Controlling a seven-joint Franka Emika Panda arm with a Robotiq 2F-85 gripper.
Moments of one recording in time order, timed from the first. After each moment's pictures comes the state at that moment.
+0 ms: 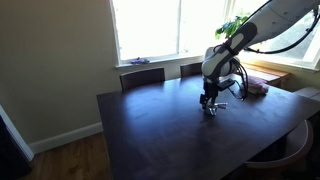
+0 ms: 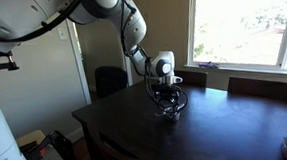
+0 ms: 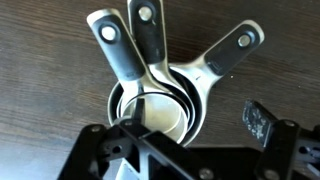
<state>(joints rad) -0.09 0.92 0.00 -1.56 -0.08 2.43 -0.24</state>
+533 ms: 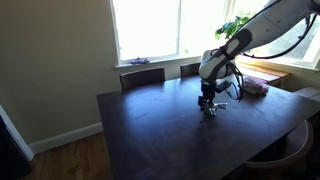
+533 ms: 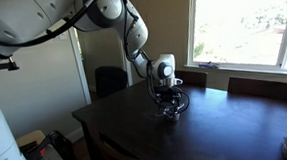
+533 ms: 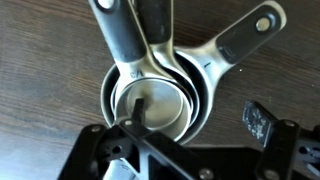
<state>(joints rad) -0.09 0.99 0.01 -1.47 -0.09 2.41 -0.29</state>
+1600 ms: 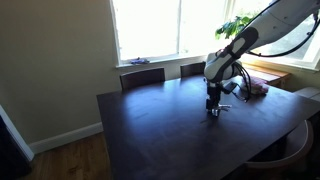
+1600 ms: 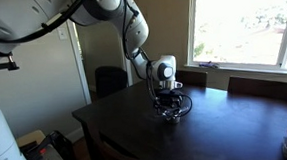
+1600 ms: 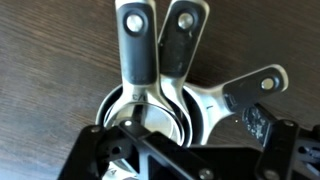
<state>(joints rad) -0.12 0.94 0.01 -1.58 -0.10 2.38 -0.41</state>
